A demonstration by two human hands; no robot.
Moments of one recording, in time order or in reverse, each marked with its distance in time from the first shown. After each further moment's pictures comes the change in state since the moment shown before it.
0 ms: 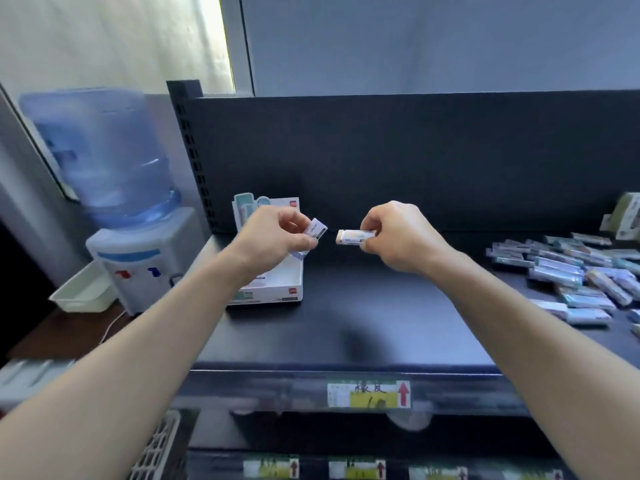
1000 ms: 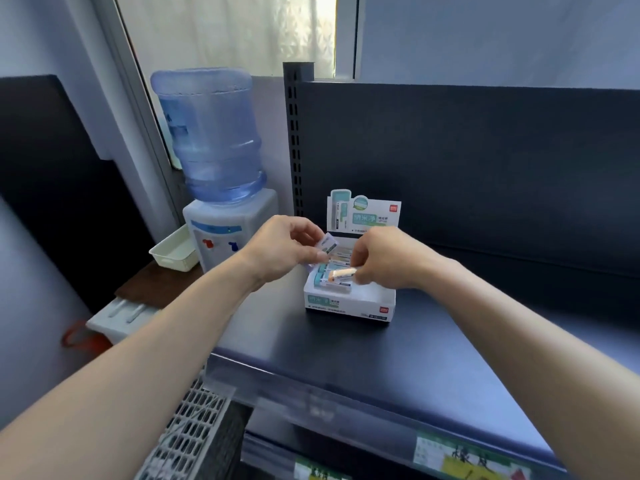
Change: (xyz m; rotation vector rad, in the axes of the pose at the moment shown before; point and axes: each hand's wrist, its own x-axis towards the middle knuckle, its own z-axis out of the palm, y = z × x) left_hand -0.009 -0.060 -0.076 0.055 0.121 -0.179; right_hand 0.052 -0.093 0.075 -0.114 -0.399 -0.308
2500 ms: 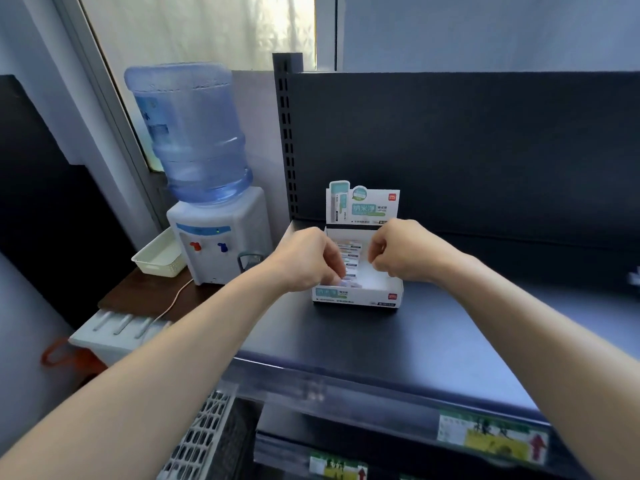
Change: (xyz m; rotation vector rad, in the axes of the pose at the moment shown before) left_hand 0.004 -0.004 0.016 0.421 -0.191 0.092; right_hand -0.010 0.002 0.007 0.086 0.085 0.177
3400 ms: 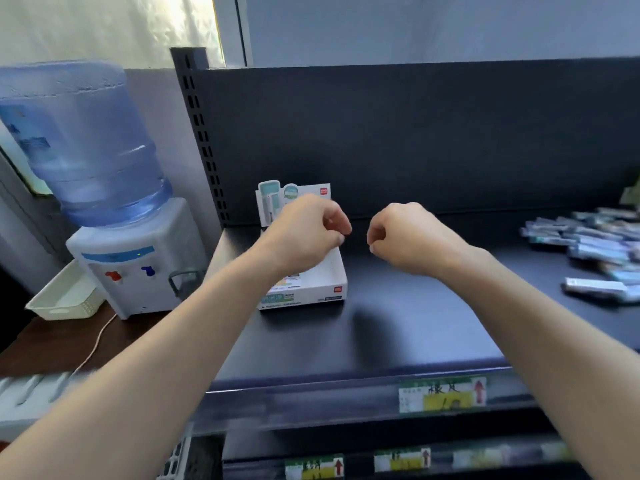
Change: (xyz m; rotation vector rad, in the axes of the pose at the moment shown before) left_hand 0.014 0.065 0.008 -0.080 0.039 0.338; right_hand -0.051 0.033 -0.026 -0.102 0.194 0.243
